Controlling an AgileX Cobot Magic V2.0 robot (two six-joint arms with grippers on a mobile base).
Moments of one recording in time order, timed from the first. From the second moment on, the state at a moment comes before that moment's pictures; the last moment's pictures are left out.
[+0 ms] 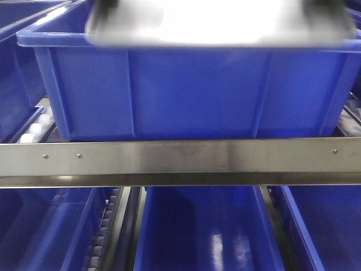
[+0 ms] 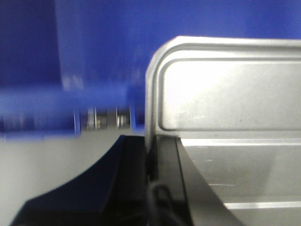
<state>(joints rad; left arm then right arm) -0.83 1.61 -1.72 0.36 1.19 -0.72 0.40 1.37 -1.45 -0.07 1.10 0.32</state>
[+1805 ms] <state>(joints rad) -0.60 1.95 -1.94 0.41 0.79 -0.63 0.32 1.81 -1.86 -0.12 0.97 0.26</state>
